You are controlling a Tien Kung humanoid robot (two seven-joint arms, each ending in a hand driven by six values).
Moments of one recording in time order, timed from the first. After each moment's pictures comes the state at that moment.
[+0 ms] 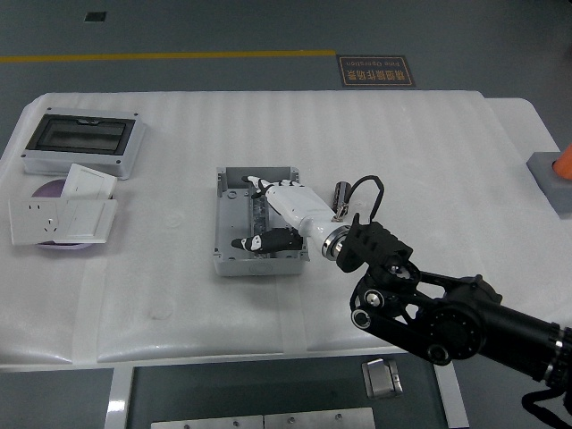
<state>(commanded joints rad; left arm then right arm) -0.10 0.20 -1.26 -0.18 1.58 -0.19 0.46 0.64 -0.17 0.47 1.28 -1.77 -0.26 -0.30</state>
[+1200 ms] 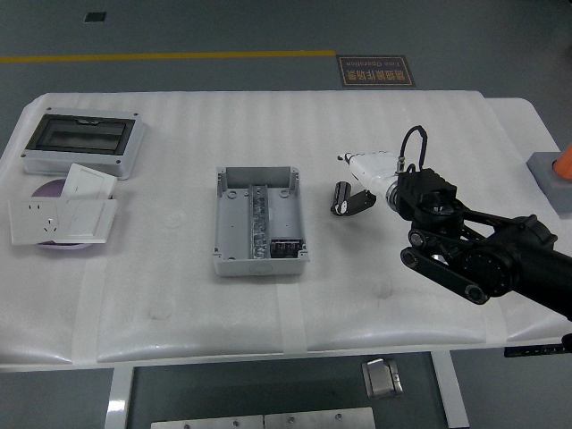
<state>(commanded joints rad) -0.10 0.21 -1.24 -0.18 1.53 -0.21 0.47 0.87 -0.29 0.33 1.02 -1.80 -0.01 -0.44</state>
